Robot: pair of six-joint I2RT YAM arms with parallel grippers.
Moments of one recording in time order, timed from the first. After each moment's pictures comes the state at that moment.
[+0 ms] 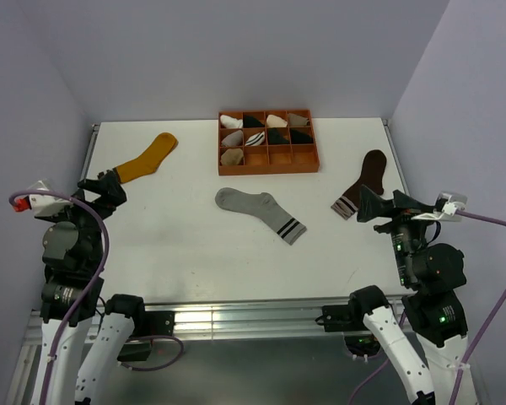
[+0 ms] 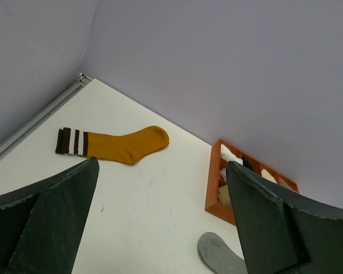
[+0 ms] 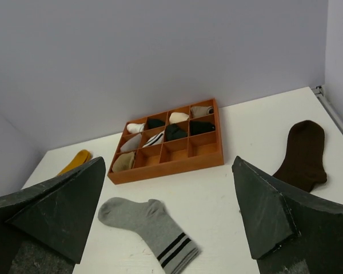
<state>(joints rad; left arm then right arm) -0.15 0.42 0.82 -0.30 -0.44 -0.46 0.29 0.27 0.86 -0.43 0.27 0.33</state>
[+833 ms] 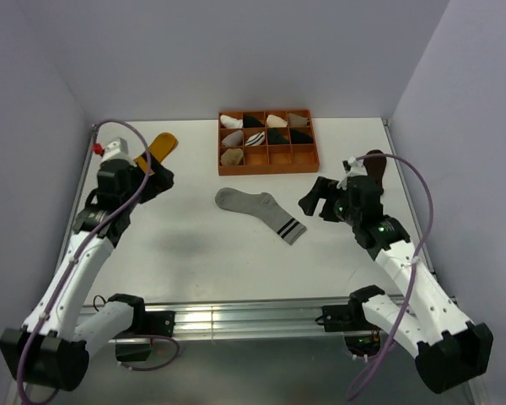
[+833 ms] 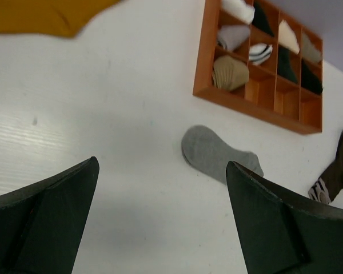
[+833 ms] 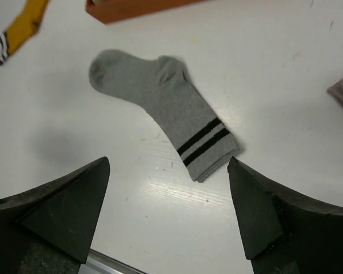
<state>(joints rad) -0.18 0.94 0.92 -0.40 -0.10 -0.59 0.30 0.83 0.75 -0.42 -0.11 0.51</state>
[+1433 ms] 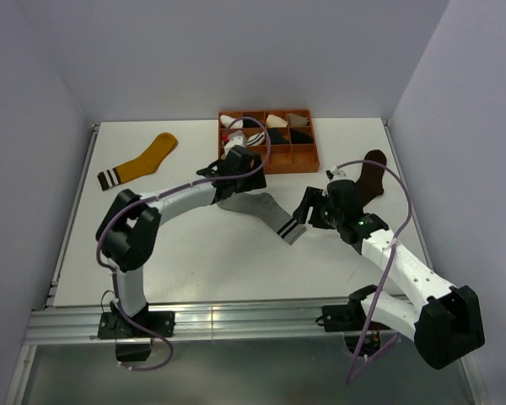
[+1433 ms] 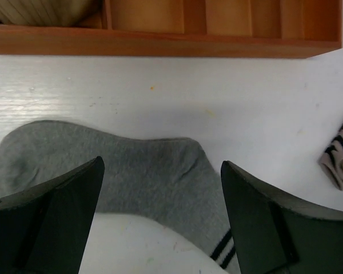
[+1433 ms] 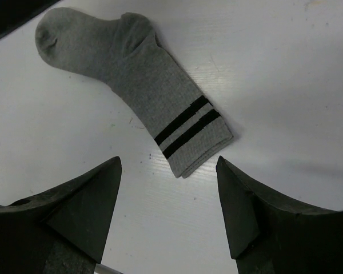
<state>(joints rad) -0.70 1.86 1.37 -0.20 -0.24 -0.70 0.36 1.03 0.65 -0.31 -0.07 0.54</state>
